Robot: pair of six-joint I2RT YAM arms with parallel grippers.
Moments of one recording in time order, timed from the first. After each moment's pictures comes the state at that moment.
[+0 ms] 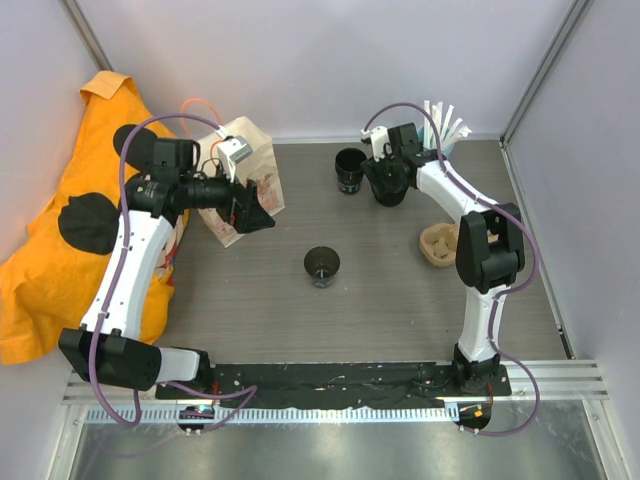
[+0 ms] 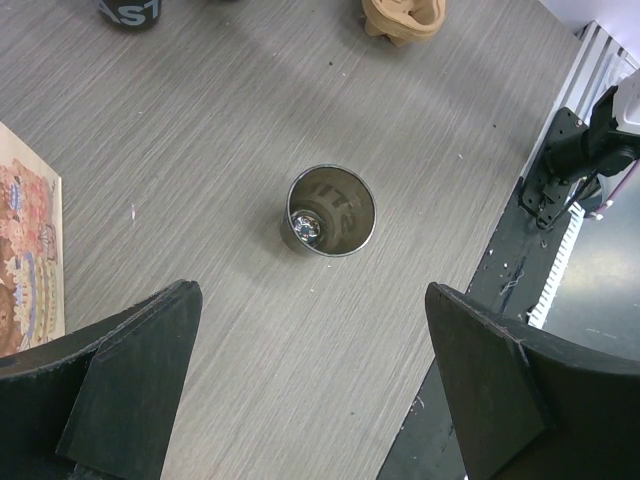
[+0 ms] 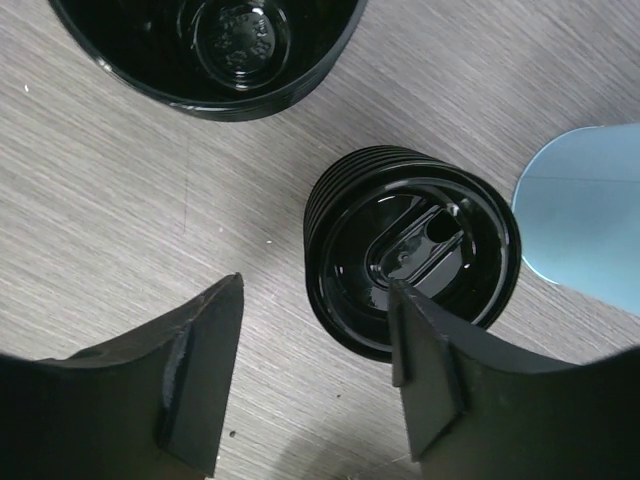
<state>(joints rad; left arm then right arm) -0.15 1.33 1.48 -0.91 0.85 0.28 0.30 2.00 1.67 -0.50 -0.09 -0.31</state>
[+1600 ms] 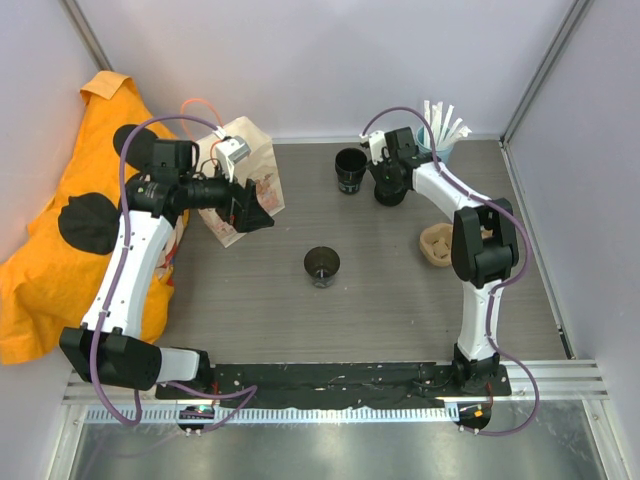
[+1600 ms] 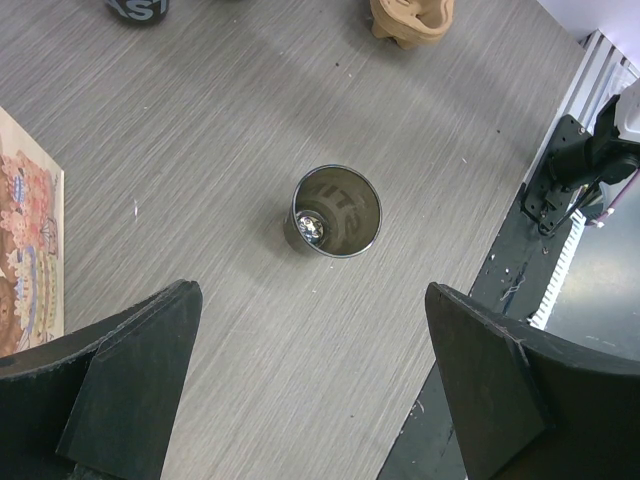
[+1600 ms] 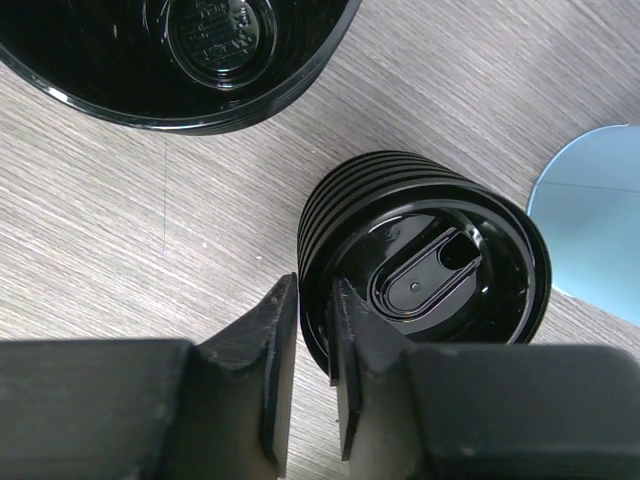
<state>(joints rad) -0.14 1.33 1.46 -0.89 0.85 0.26 0.30 2.06 1.67 -0.47 -0.07 -0.31</state>
